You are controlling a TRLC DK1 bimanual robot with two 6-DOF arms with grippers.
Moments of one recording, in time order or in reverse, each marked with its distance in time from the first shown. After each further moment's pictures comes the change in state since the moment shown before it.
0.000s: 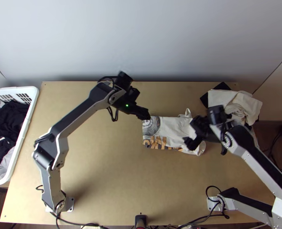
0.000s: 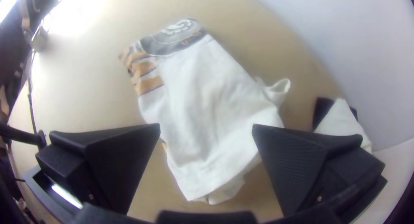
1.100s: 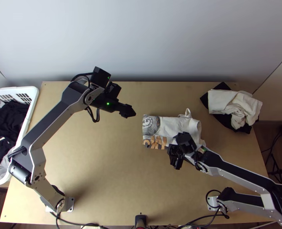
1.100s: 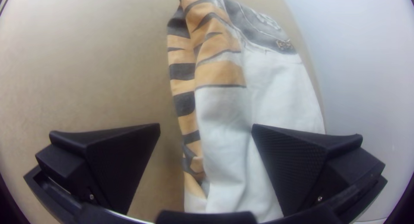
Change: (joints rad) left arm 0.100 -0.227 -0.160 -0.021 -0.034 0.029; right arm 0.369 0.079 -0.422 0.602 0.298 -0.245
